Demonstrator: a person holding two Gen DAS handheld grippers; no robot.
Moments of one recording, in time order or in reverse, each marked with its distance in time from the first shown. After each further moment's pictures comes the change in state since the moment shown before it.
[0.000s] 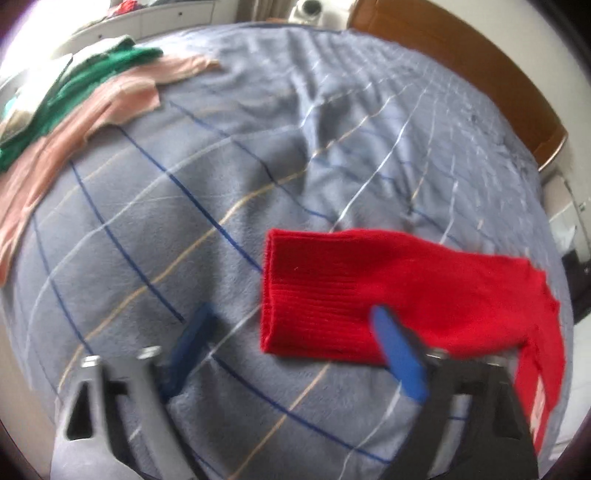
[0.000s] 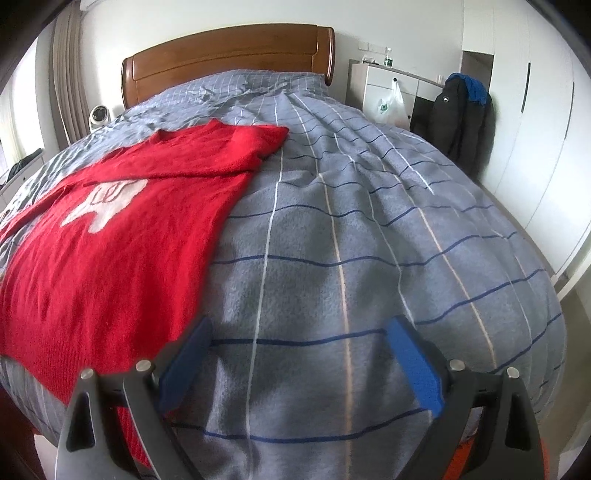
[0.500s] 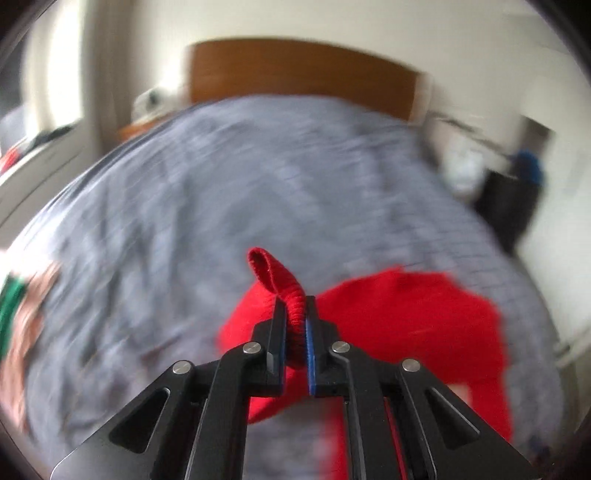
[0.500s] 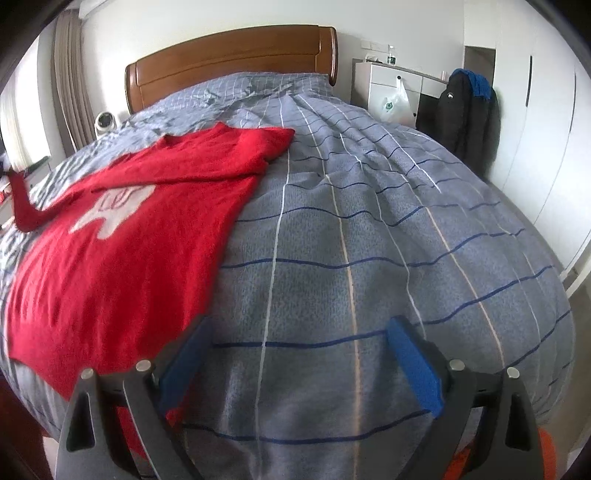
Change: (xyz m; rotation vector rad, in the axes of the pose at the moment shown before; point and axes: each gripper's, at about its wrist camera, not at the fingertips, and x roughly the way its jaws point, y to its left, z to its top) left arm -0.138 -0.289 0.000 0.535 -0.238 -0.295; right arm -0.002 -0.007 0.001 0.049 -0.008 0.063
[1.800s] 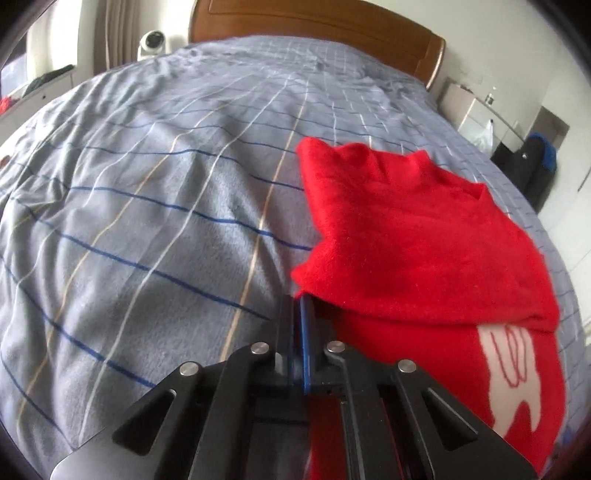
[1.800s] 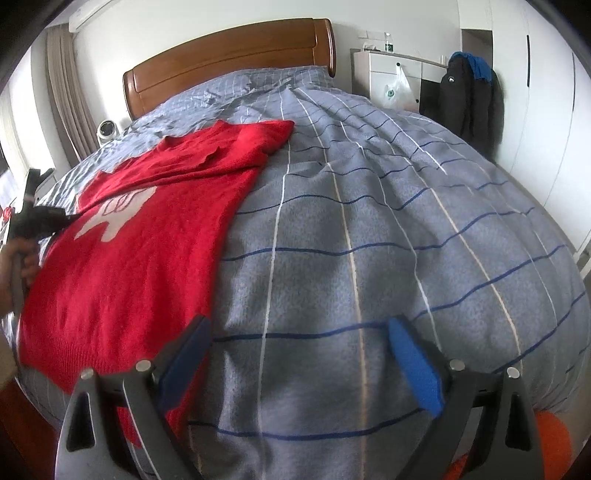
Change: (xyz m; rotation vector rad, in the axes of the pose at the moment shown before) left arm 0.117 0.015 -0.156 -0.143 0.161 0.019; right arm 0.008 -0.006 -0.003 0.043 0.032 0.043
